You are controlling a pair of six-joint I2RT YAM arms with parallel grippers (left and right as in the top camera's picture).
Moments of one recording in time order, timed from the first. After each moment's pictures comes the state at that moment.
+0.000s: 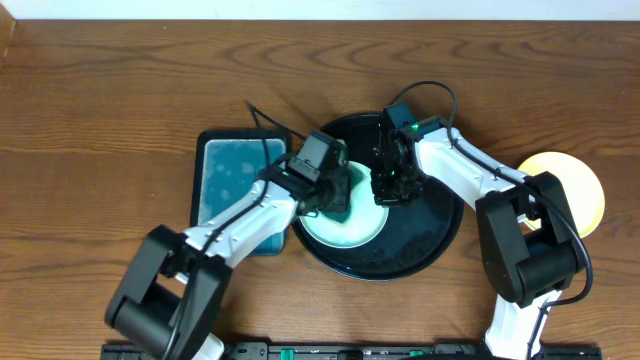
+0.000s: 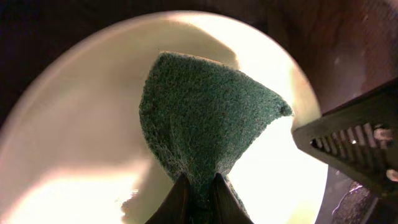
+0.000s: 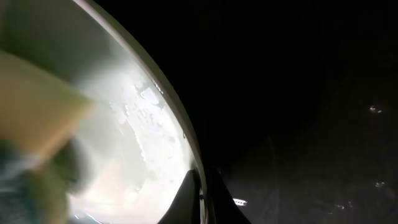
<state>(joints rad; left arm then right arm) -0.58 1.72 0.97 -0.35 0.20 -0.46 0.43 2.00 1.31 -0.91 -0.23 0.31</state>
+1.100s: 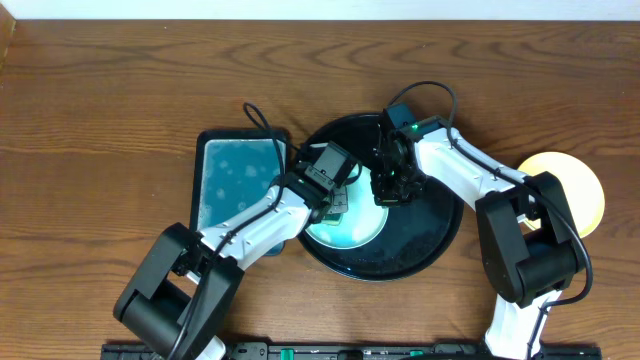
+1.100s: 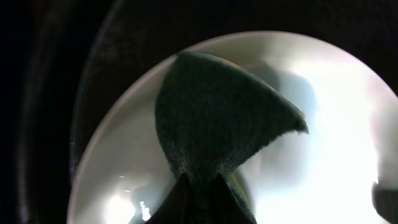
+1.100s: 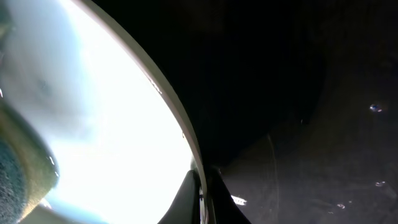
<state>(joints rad) -0.64 1.74 0.97 -0.40 -0.12 -0.71 0.43 2.00 1.31 -0.91 -0.23 0.31</state>
